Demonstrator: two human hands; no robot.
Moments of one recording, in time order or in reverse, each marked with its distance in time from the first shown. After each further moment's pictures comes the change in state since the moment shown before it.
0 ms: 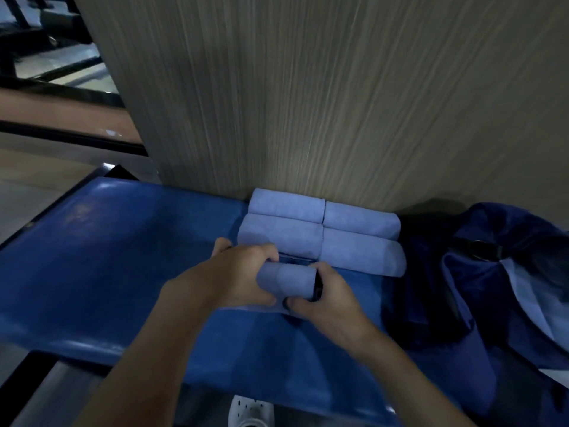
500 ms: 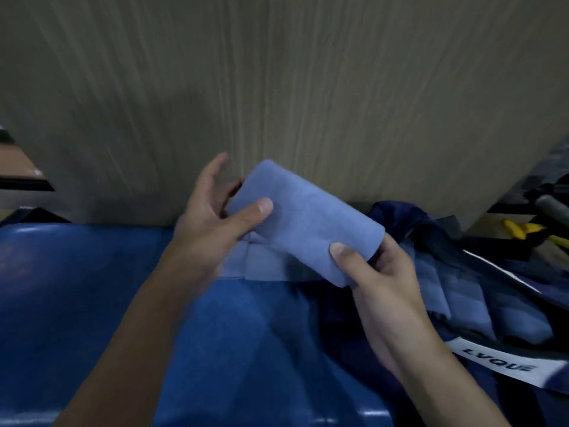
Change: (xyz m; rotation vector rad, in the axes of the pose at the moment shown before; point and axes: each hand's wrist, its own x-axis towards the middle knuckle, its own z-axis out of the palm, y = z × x) left_hand 0.030 0.126 -0.044 -1.349 0.395 0.219; right_hand -0.076 -0.031 -0.132 0.690 0.386 -0.234
